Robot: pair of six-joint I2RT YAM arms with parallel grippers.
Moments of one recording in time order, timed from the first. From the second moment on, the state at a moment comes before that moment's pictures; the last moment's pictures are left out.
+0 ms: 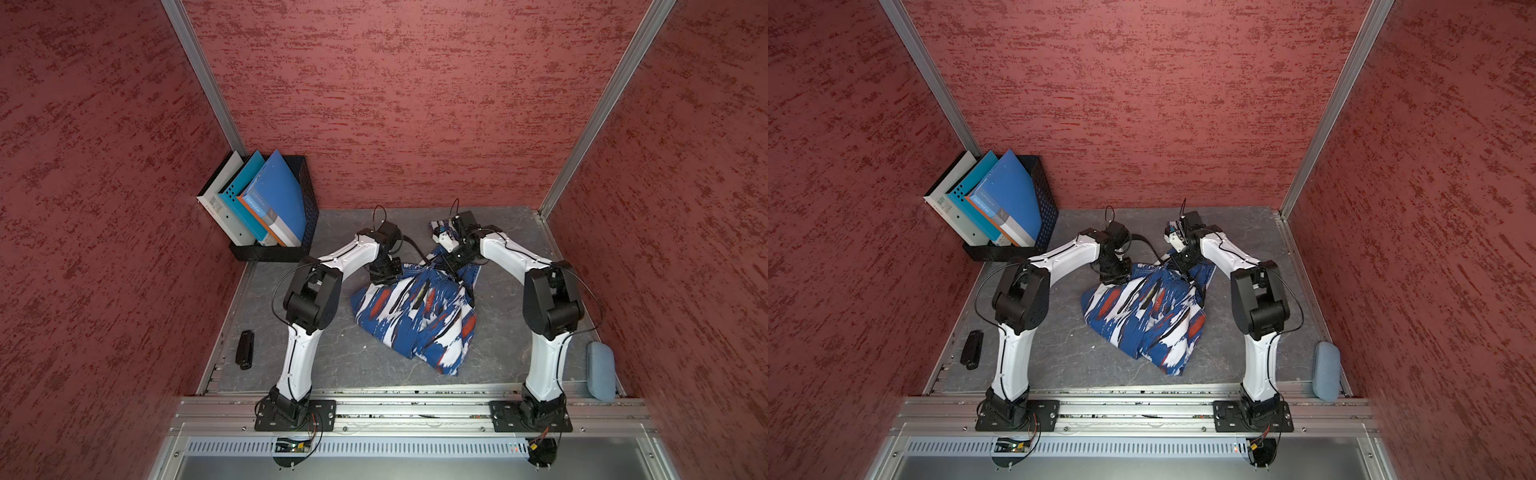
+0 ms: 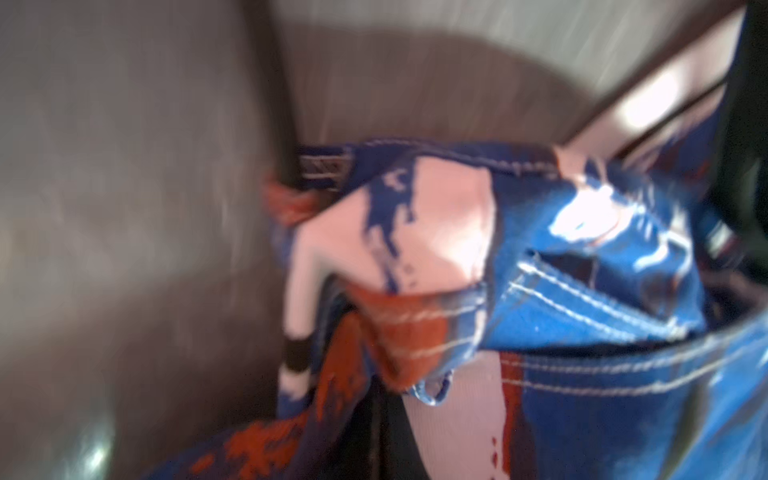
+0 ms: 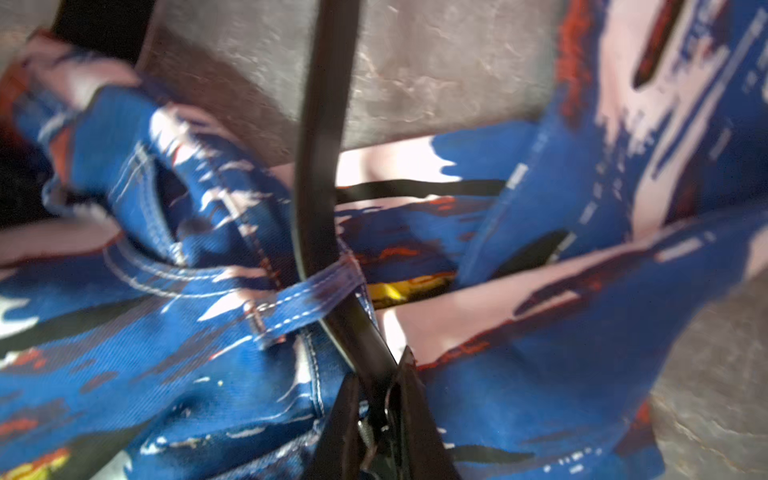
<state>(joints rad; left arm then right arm) -0.50 2.10 1.63 -0.93 0.24 -0.66 0.31 2.01 1.58 -0.75 -0.21 -0.25</state>
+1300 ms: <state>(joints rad) -0.48 2.14 1.86 -0.78 0.40 -1.04 0.53 1.83 1.51 -0.75 0.06 -0.12</state>
